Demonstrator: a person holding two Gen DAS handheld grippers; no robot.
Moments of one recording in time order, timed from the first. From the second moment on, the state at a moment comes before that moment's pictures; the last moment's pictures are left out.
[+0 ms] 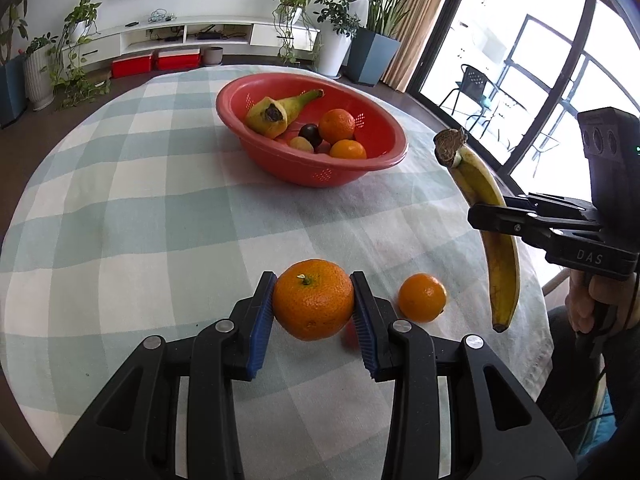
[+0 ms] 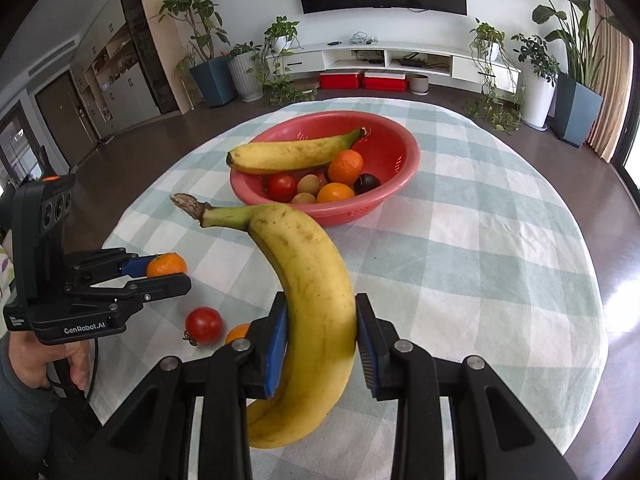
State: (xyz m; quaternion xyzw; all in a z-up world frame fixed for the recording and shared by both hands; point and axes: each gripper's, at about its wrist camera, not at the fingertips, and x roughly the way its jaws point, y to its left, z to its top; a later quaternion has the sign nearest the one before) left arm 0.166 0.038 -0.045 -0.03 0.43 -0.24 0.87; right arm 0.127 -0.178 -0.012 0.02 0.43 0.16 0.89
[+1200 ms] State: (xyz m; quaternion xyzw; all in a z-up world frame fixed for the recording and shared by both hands) left arm 0.307 -0.061 -0.021 0.07 0.41 -0.22 0.88; right arm 0.302 -0.173 -0.006 0.00 0.46 0.16 0.87
